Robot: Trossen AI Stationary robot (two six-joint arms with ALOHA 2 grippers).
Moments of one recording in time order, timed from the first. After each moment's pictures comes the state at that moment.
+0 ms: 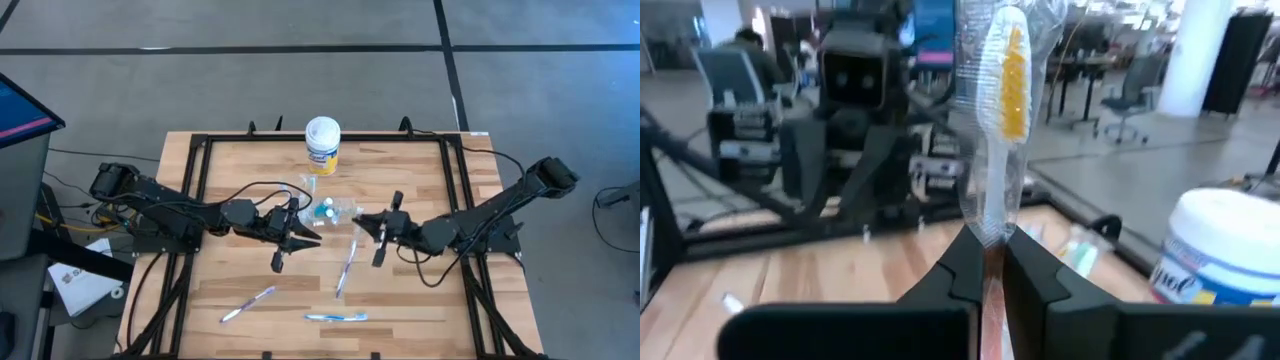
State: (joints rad) left arm -0.20 1.39 0.69 0.74 -0.01 -0.11; right arm 0.46 1.24 0.72 0.47 0.81 0.03
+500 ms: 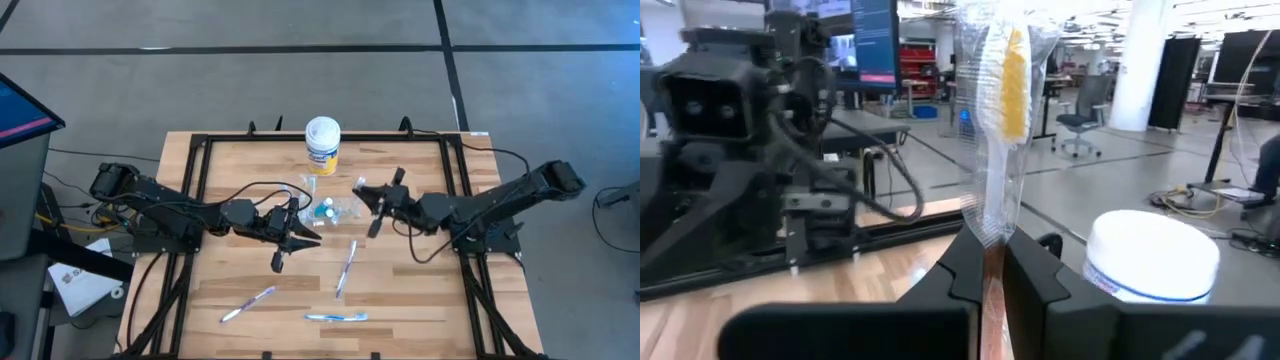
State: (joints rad) left arm -0.20 1.39 0.69 0.75 -0.01 -0.11; right arm 0.26 1.19 0.66 0.56 0.71 -0.03
